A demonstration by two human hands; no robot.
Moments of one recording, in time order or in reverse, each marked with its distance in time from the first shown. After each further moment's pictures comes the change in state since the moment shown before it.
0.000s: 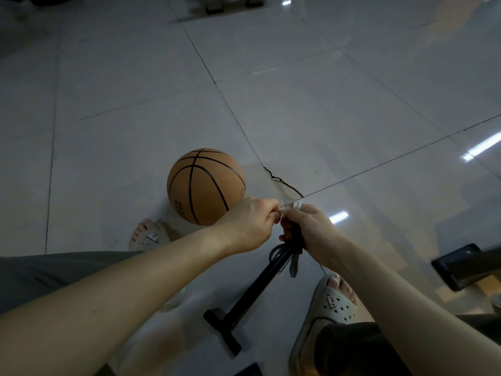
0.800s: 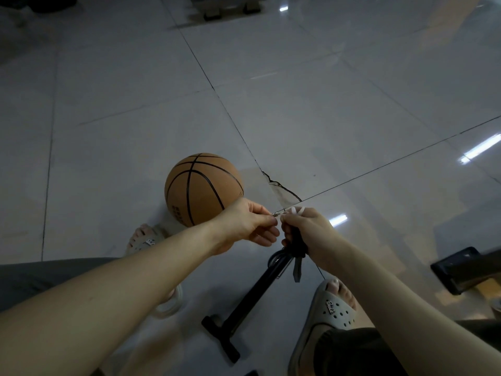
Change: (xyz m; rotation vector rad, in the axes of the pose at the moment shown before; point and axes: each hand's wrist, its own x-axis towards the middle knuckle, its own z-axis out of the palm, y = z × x) left_hand 0.007 -0.010 -0.002 -0.877 -0.147 -0.391; right_hand -0.002 -0.005 -0.002 -0.009 0.054 -0.007
